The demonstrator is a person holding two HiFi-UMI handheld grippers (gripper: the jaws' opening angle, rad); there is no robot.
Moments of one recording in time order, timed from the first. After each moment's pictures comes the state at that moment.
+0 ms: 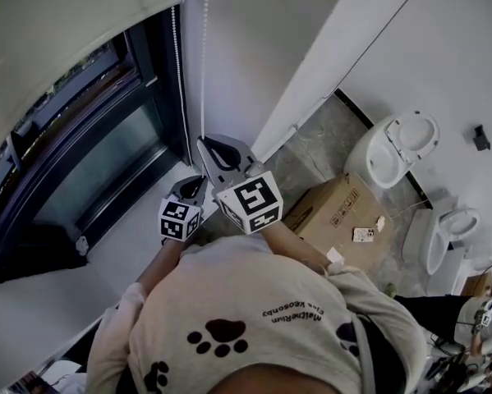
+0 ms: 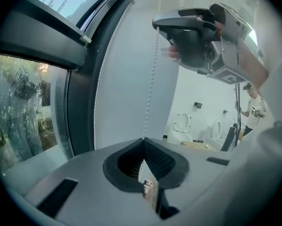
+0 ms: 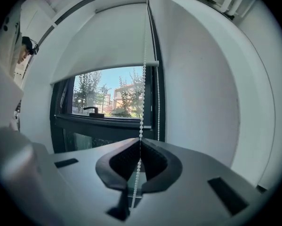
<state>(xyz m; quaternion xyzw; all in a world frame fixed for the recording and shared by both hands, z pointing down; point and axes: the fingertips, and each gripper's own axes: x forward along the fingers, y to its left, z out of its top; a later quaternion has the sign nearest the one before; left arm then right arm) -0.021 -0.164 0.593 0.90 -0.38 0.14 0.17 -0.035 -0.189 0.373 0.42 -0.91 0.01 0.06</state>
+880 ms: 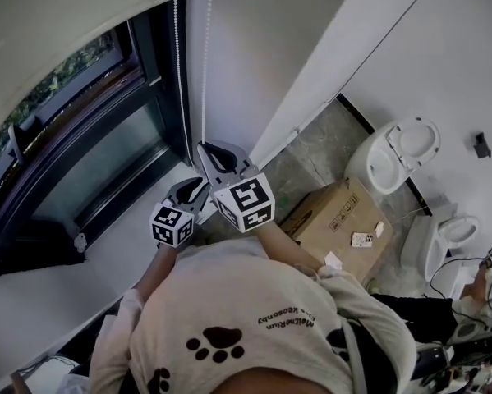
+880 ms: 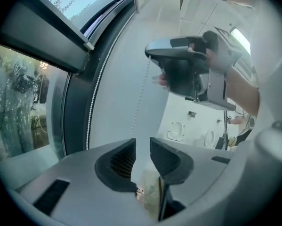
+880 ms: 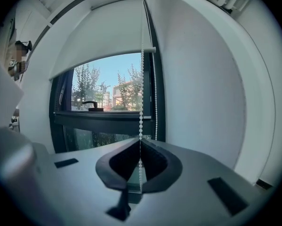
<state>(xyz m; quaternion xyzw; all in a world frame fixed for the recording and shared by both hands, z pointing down) -0.023 -0.149 0.571 0.91 -0.35 0.08 0.18 -0.037 -0.194 0.406 0.42 -0.91 0.04 0.07</state>
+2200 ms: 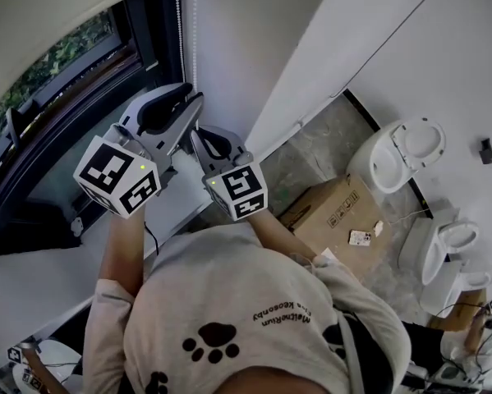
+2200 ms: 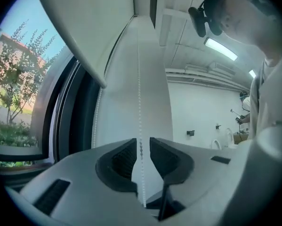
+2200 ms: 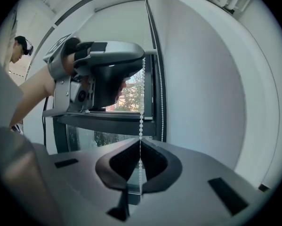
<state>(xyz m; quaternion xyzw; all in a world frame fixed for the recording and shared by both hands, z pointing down) -0.029 -0.194 0.263 0.94 -0.34 -0.03 0.00 -0.036 -0.197 0.410 0.40 -0.91 0.02 0.07</state>
